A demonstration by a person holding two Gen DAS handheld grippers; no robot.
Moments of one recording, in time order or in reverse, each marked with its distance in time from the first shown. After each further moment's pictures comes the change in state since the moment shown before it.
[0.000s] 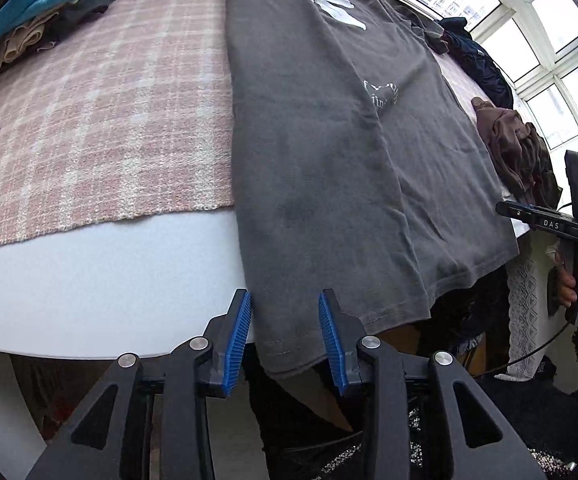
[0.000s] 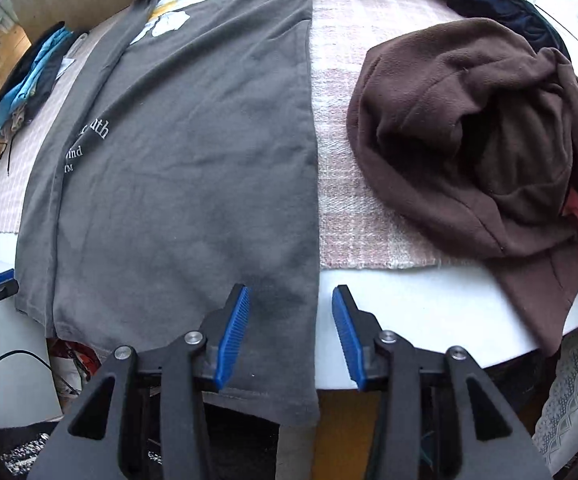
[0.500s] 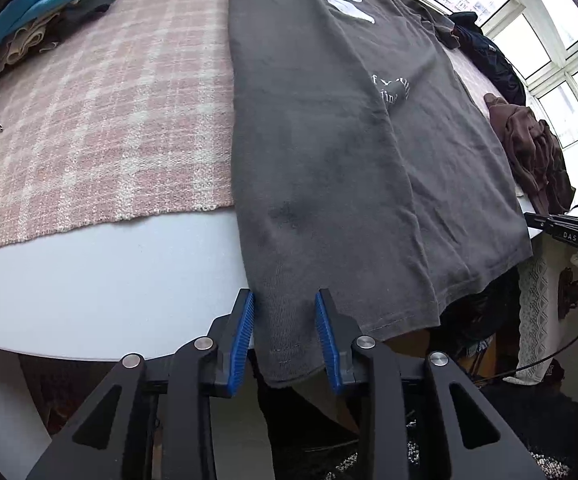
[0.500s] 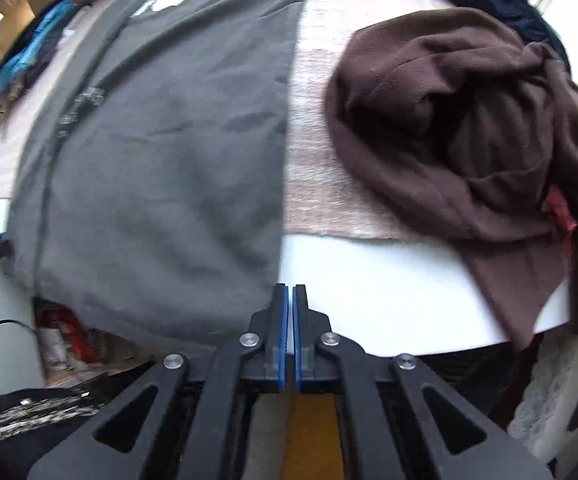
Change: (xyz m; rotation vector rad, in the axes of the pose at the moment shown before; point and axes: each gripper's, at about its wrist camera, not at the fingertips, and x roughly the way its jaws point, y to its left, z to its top) left arm 0.003 -0.004 0.002 -0.023 0.008 0.044; right arm -0.013 -0.026 -0.006 -0.047 0.061 0.035
